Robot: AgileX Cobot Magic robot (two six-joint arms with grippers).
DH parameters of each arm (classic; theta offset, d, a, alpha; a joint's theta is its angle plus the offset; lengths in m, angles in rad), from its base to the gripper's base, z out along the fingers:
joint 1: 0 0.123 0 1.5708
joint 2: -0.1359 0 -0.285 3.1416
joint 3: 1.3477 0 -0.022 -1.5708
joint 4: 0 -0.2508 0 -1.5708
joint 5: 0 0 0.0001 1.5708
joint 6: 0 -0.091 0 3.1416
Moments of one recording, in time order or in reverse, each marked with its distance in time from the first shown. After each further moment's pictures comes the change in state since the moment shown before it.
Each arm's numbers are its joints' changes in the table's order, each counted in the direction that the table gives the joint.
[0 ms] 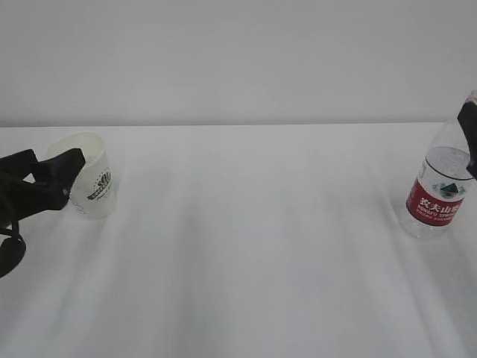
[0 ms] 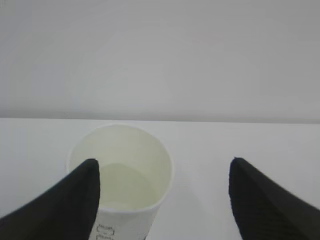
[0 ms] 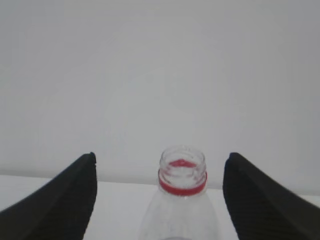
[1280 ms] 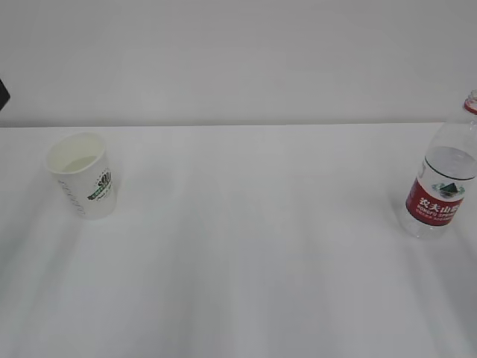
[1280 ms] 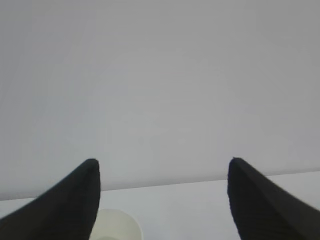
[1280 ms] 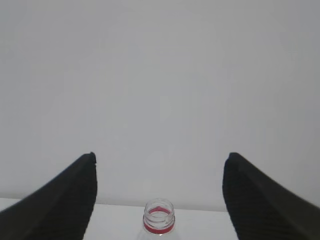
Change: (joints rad) left arm 0.000 0.678 0.014 -0.062 -0.486 0.001; right arm 0.000 0.604 -0.105 -0.002 -0.683 -0.002
